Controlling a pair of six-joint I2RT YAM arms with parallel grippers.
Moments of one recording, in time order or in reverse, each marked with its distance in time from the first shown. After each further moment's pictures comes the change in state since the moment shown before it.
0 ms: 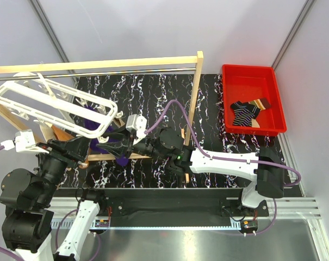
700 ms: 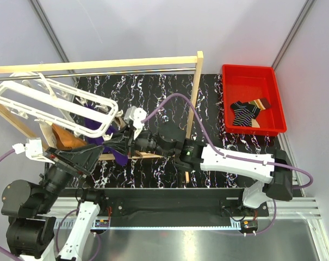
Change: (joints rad) left arm 0.001 -0.090 -0.080 0.073 0.251 -0.048; right arm 0.000 -0.082 0.078 -0.343 0.051 0.079
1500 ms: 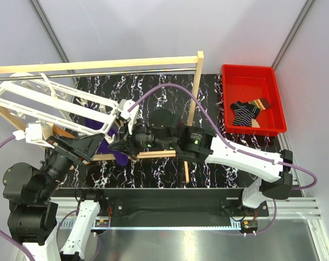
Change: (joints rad) left arm 0.085 0.124 0.074 0.017 0.051 -0.077; right arm 0.000 0.035 0.351 -0.644 -0.019 0.050
